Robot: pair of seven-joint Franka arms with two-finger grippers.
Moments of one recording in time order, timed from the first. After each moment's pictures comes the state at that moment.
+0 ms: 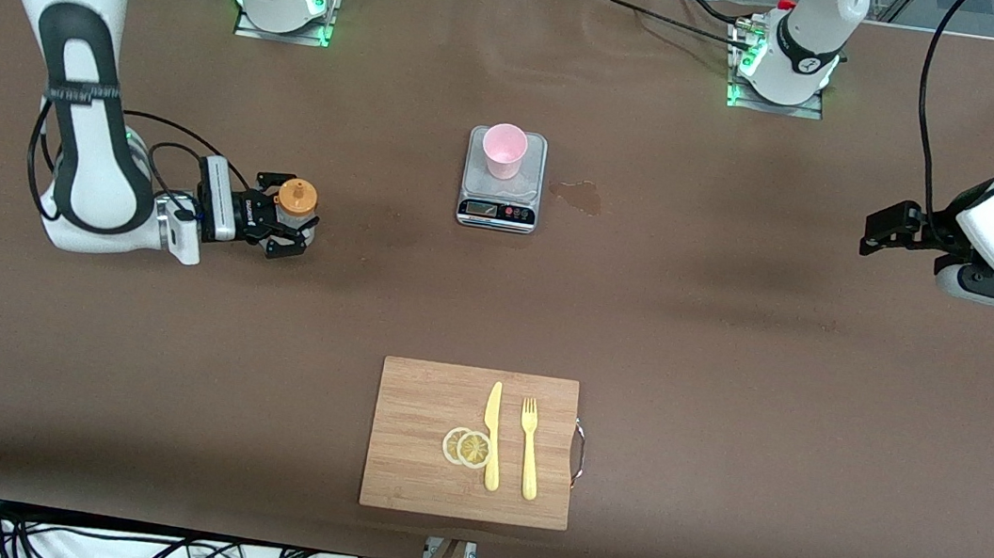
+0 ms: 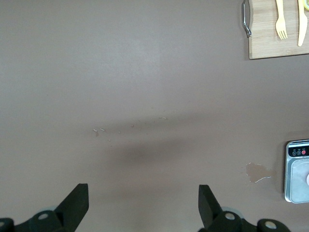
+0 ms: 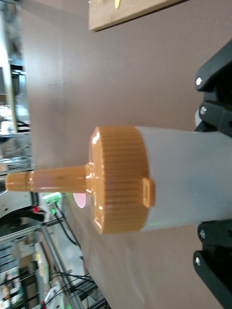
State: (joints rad) left arm 0.00 0.08 -0.06 -1.62 -0.06 1.62 0.03; right arm 0.26 0.49 -0.24 -1.90 1.02 1.66 -2.29
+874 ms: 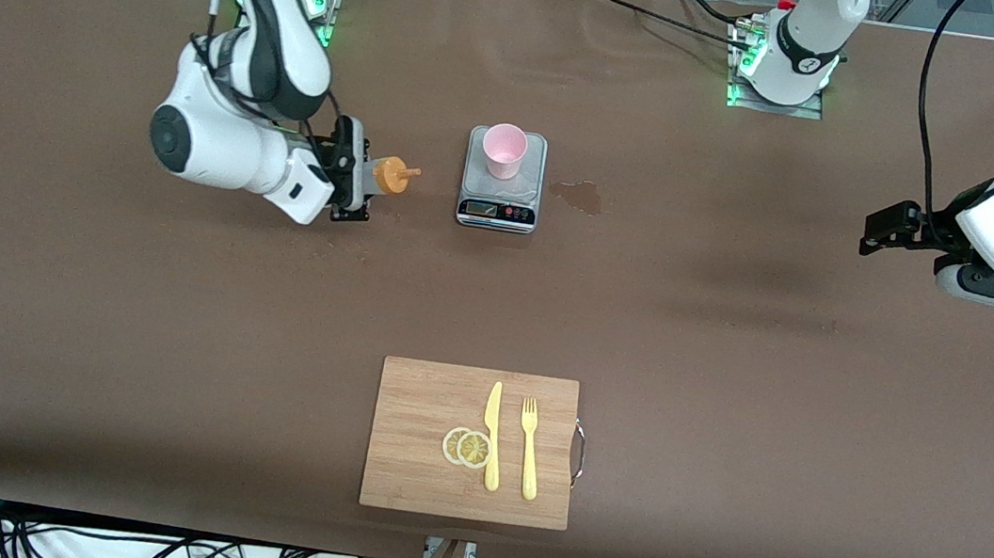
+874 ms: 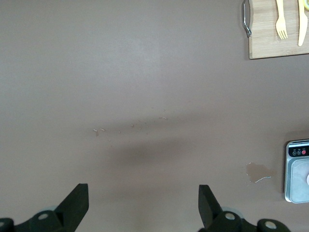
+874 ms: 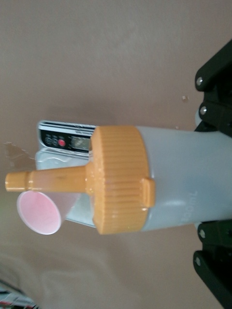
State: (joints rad) left arm 0.00 0.08 -0.07 -1.63 -0.05 1.62 0.03; right arm 0.68 0.25 -0.27 -2.09 0.64 2.06 -1.60
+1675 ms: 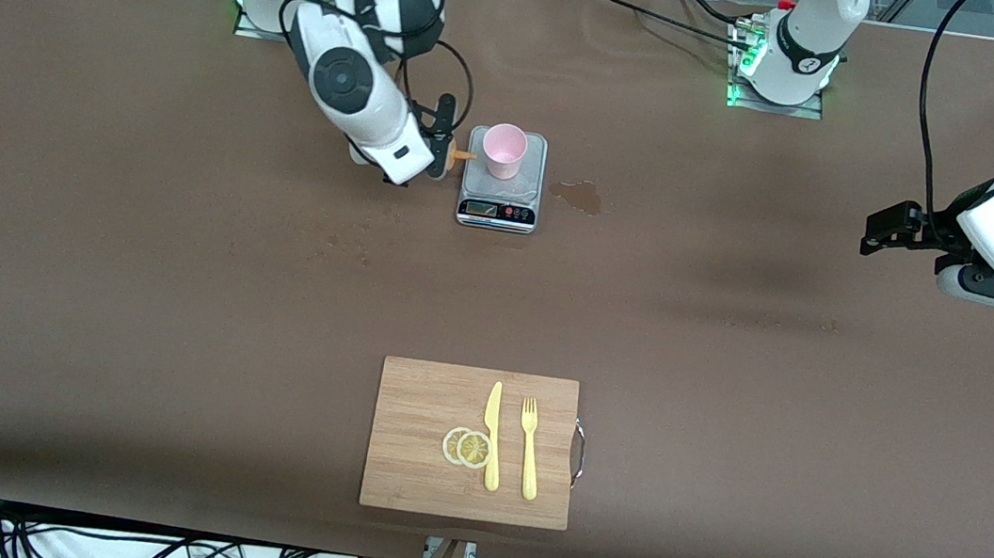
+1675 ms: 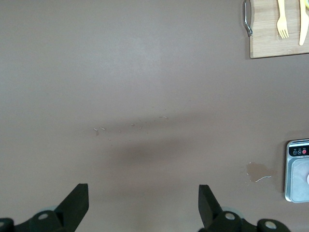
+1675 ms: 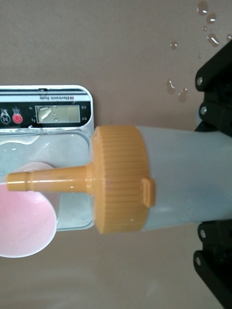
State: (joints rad) left arm 0.00 0.08 -0.06 -1.63 -0.05 1.62 0.03; right arm 0.96 0.23 -0.27 -2.11 0.27 2.11 -0.98
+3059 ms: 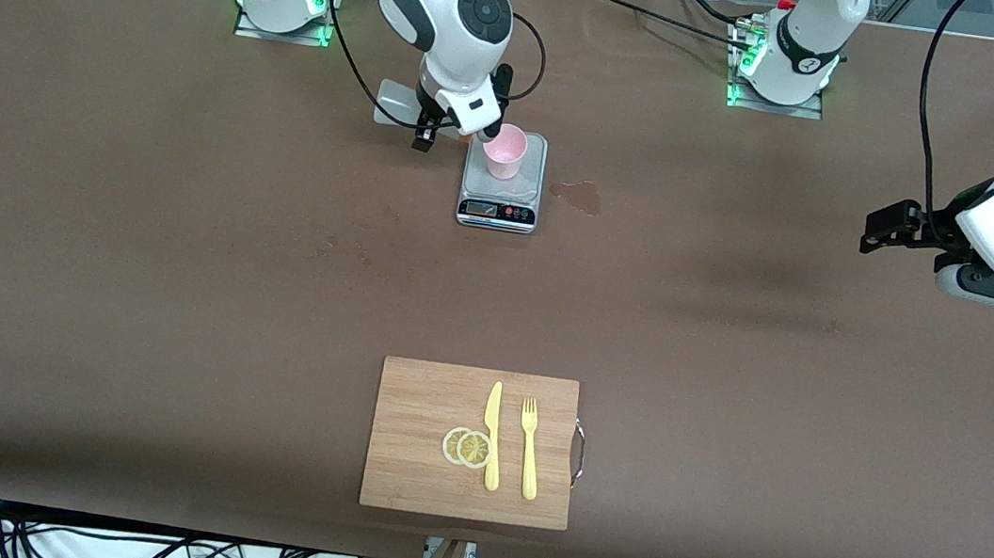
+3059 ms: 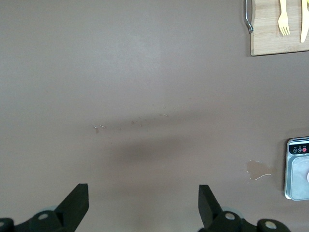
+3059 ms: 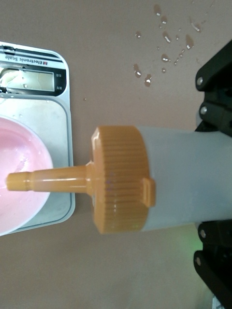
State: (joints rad) left arm 0.00 0.08 -0.06 -1.63 -0.05 1.61 0.03; right arm 1.06 0.23 -0.16 -2.05 -0.09 1.95 -0.55
